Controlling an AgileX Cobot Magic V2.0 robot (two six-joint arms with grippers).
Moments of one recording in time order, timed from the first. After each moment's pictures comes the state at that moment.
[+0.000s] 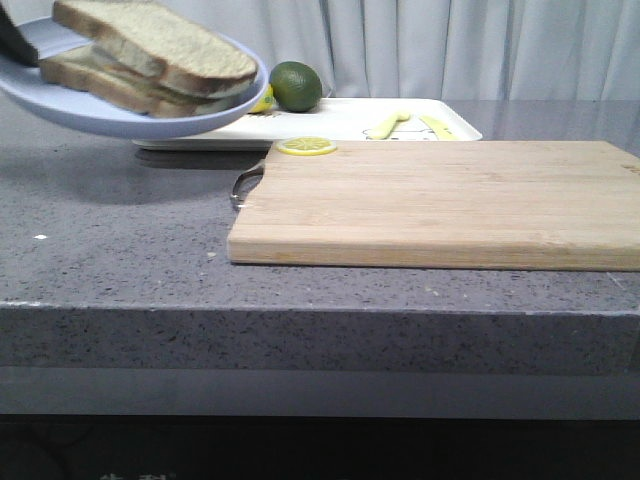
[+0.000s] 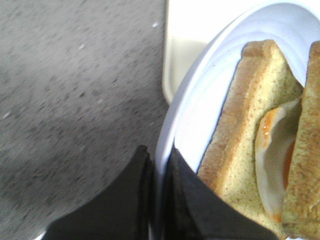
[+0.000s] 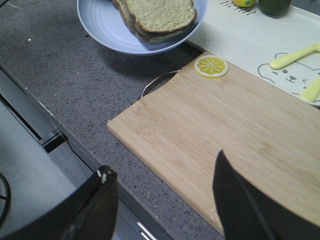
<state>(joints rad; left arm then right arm) 0.08 1.74 -1.53 -0.67 0.91 0.28 0.48 0.73 -0.81 0.33 0.64 -0.33</state>
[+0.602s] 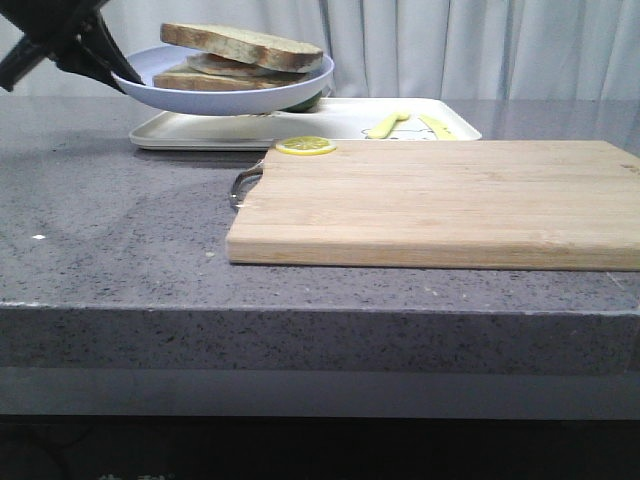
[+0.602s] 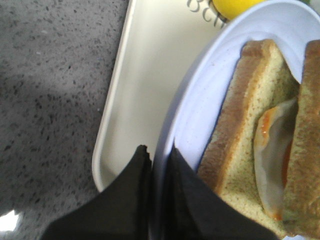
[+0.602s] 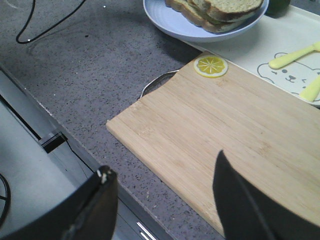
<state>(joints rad) -0.04 2.09 -1.90 -0.68 0.91 -0.08 0.48 0.73 -0.81 0.33 0.64 -0.33</state>
